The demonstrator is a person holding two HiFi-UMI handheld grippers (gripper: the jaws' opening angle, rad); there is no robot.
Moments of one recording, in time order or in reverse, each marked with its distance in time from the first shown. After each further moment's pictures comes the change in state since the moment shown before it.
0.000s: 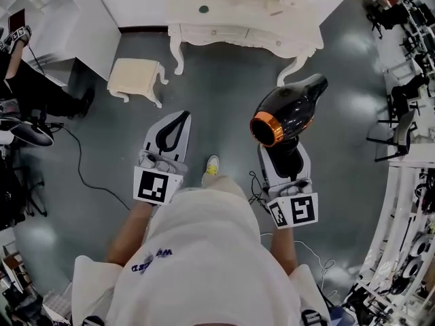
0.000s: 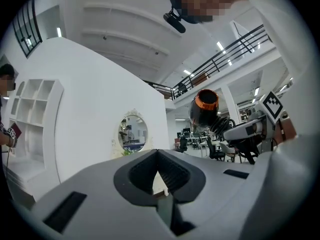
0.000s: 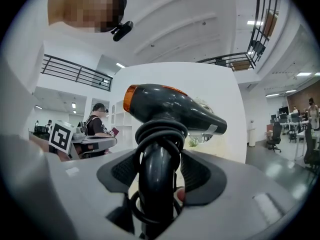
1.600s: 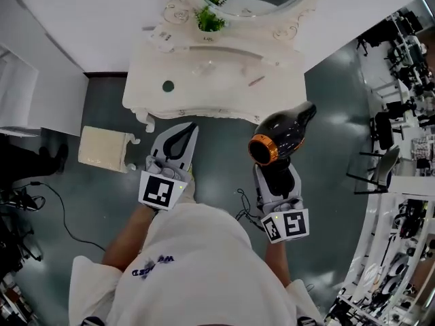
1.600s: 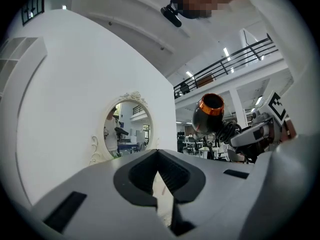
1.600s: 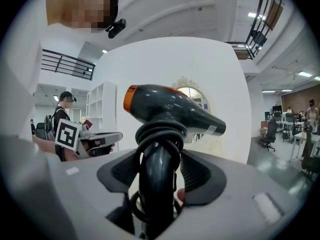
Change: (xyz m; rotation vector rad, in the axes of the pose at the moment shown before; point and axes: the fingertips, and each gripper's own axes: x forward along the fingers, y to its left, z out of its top) left arm 0.397 0.147 -0.025 -0.078 -0.018 -0.116; right arm 0.310 -0.233 0.006 0.015 0.111 -0.102
